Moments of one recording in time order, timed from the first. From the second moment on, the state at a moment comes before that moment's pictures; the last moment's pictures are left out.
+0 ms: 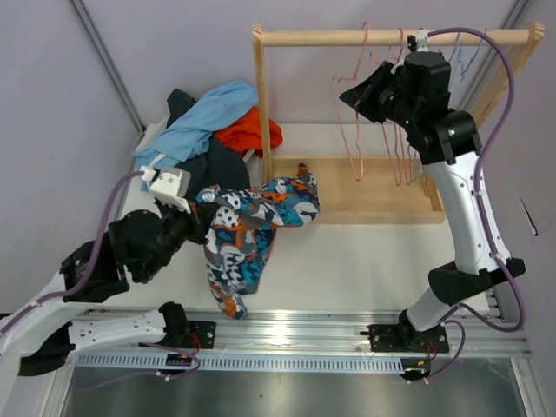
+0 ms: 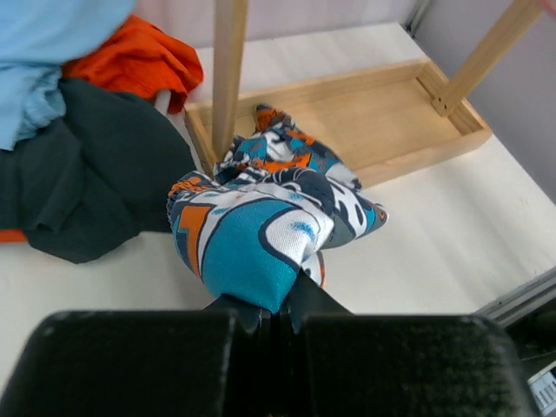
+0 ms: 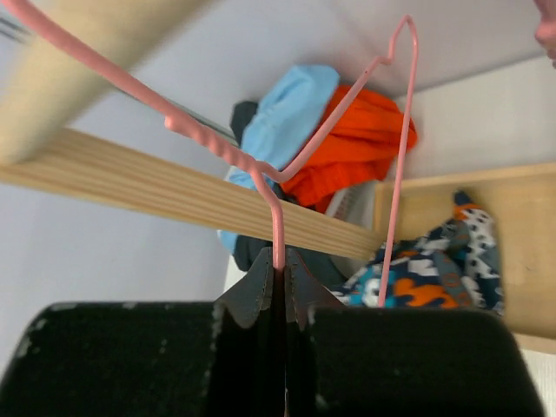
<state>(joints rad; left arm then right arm) -1.13 0.74 1.25 -0.77 -0.65 -0.34 0.40 1.61 2.24 -0.86 -0.05 0.76</state>
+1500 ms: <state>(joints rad) -0.09 1.89 1.65 -0.24 -0.01 -0.23 0.40 0.88 1.11 -0.53 -0.14 0.72</state>
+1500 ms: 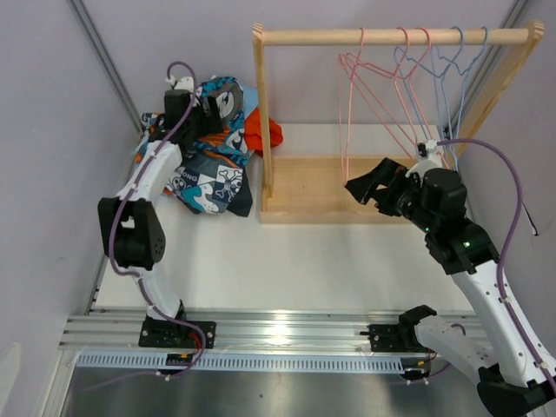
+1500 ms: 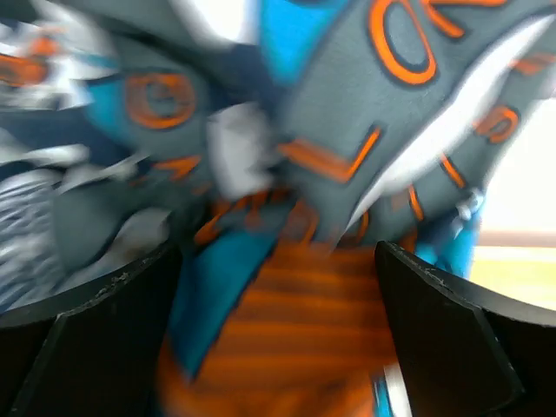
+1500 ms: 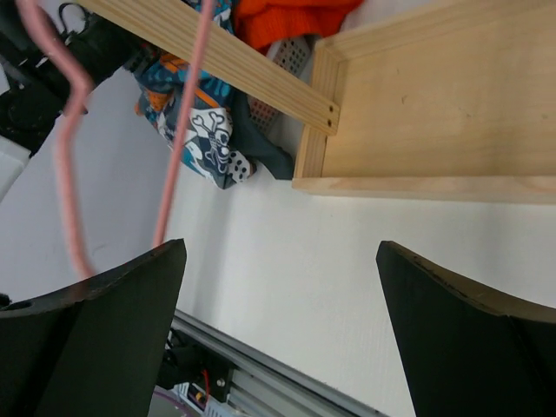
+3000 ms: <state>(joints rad) -0.16 0.38 0.68 -0.47 0.06 -0.26 0.40 0.20 0.86 -0.69 0.29 0.46</state>
